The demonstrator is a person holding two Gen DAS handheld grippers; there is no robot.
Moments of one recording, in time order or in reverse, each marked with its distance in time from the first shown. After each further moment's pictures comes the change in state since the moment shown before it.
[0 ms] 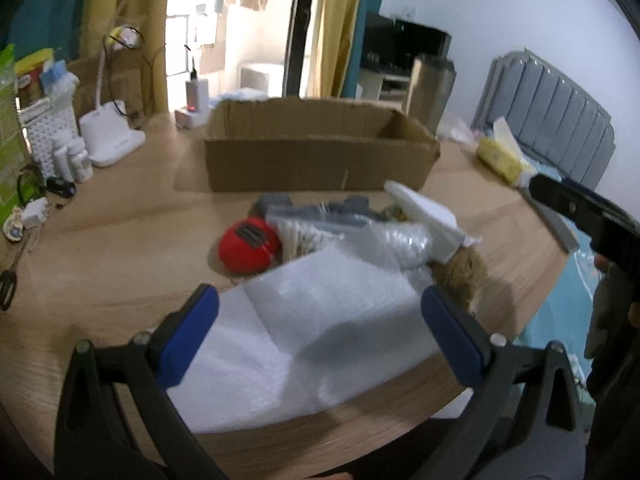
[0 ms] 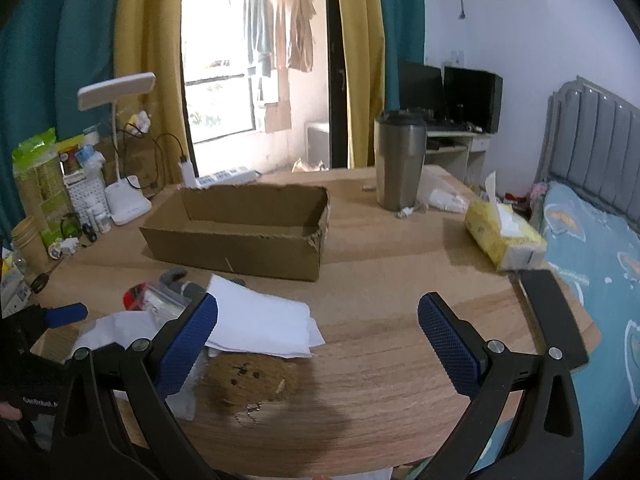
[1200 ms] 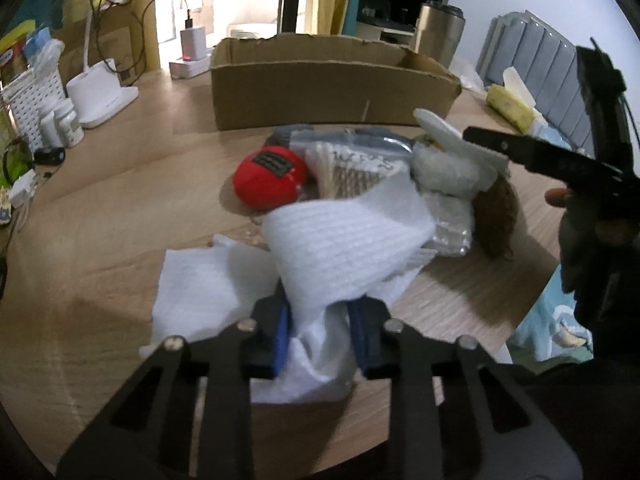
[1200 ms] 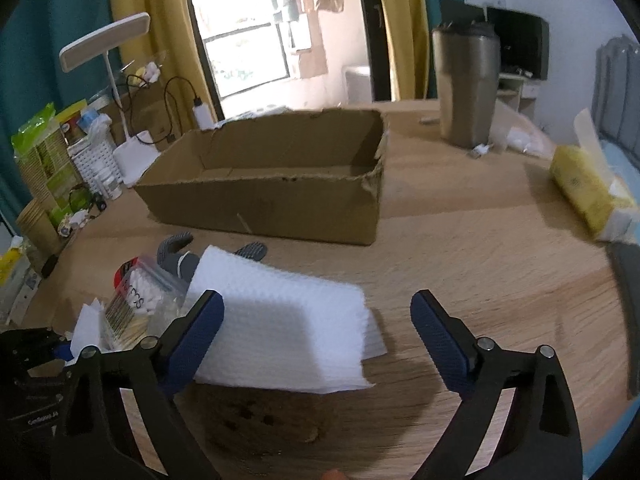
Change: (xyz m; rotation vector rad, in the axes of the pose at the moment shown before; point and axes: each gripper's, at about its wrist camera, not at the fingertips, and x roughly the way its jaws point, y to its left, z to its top) left arm 0.021 0.026 -0.023 0.038 0.170 -0.009; right arm 0.097 0.011 -0.007 0.024 0.216 0.198
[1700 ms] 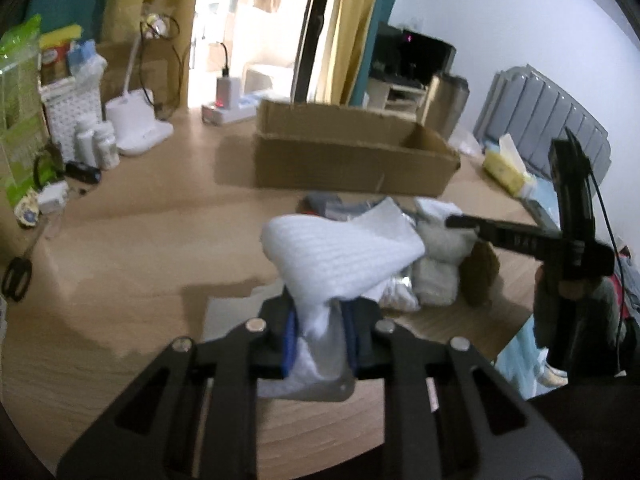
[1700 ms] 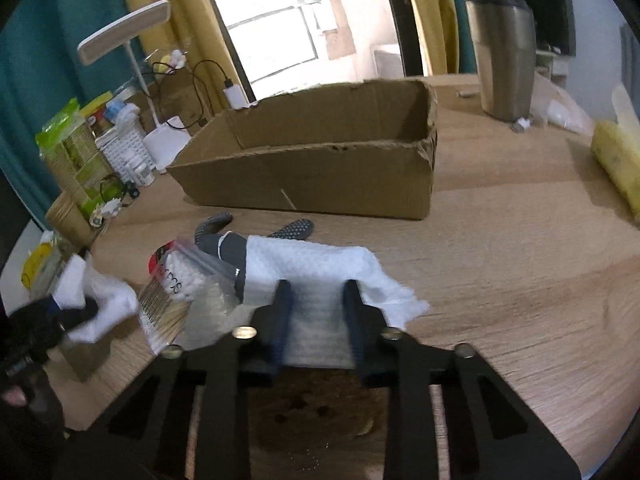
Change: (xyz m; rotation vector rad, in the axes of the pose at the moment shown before) left arm -0.048 0.029 0.006 -0.080 -0.191 -0.023; right arm 0.005 0.013 -0.004 -0.001 0.056 0.117
